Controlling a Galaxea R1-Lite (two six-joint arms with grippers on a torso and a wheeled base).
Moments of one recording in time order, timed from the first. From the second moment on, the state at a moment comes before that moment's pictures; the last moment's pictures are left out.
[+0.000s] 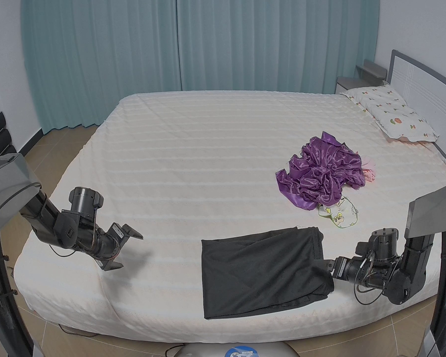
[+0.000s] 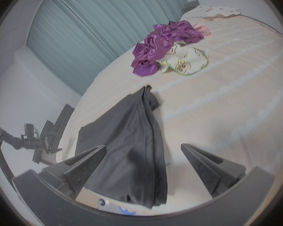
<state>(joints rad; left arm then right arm) -0.05 2.14 -0.89 -0.29 -0.28 -0.96 0.19 2.31 -0.30 -1.37 0.23 0.49</state>
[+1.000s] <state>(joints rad) -0.05 2.14 -0.89 -0.29 -0.28 -0.96 0.20 2.36 -0.08 -1.55 0.24 0.46</state>
